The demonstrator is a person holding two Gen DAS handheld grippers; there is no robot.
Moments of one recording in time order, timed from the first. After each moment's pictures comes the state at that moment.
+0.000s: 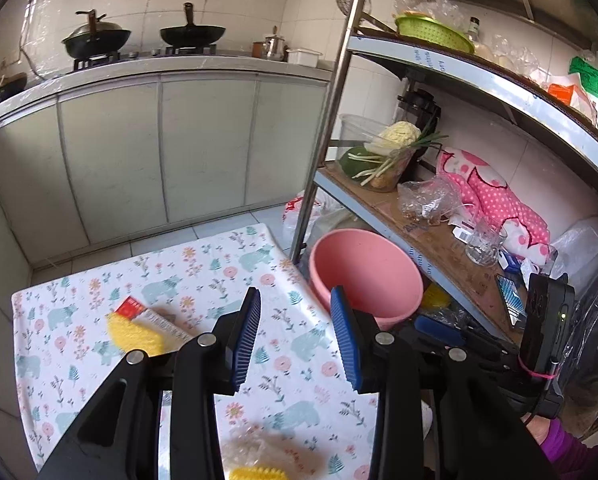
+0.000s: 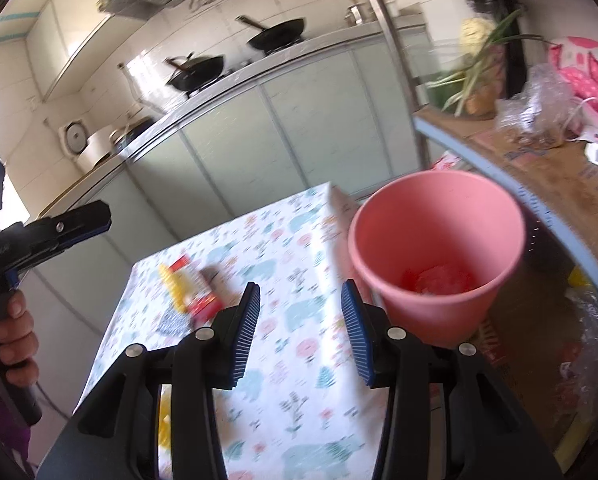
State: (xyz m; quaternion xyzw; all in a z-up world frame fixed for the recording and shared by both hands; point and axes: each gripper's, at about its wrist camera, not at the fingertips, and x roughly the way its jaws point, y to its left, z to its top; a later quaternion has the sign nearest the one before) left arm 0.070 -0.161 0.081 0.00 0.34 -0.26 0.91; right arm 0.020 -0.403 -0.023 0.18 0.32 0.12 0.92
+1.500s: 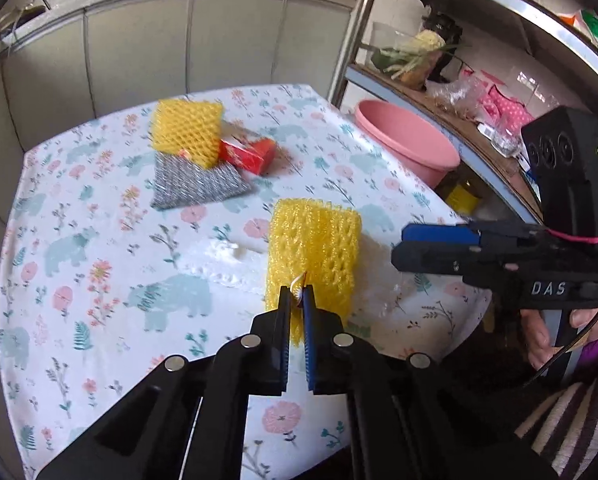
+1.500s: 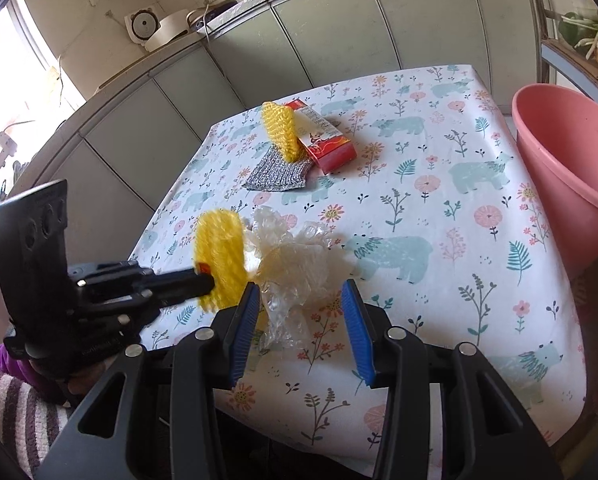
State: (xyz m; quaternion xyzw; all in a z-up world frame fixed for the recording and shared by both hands) left arm -0.012 -0.073 -0.060 0.02 0.43 -0.24 0.87; right arm 0.000 -0.285 -0.077 0.10 0.44 0.27 0.85
